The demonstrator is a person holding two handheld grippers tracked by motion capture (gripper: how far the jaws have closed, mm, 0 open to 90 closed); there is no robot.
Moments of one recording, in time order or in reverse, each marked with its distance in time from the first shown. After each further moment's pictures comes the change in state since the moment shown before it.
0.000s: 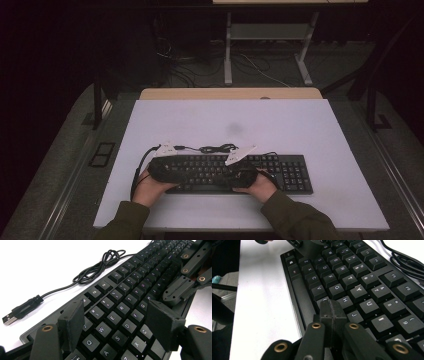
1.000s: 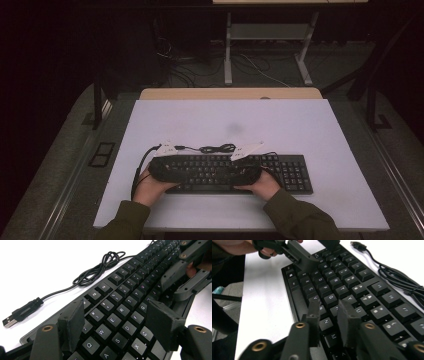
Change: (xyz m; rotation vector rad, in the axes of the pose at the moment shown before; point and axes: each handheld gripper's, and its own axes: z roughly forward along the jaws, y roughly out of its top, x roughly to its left) left arm 0.000 0.002 0.001 -0.007 0.001 0.005; right arm -0.006 0.001 -0.014 -0.084 0.002 0.022
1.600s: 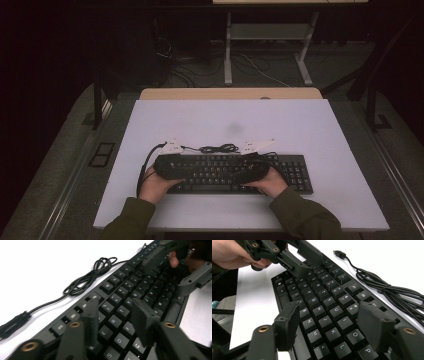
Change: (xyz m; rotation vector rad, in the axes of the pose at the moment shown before) left arm -0.006 0.011 0.010 -0.001 -0.052 0.030; right arm -0.014 -0.006 -0.016 -0.065 -0.044 0.061
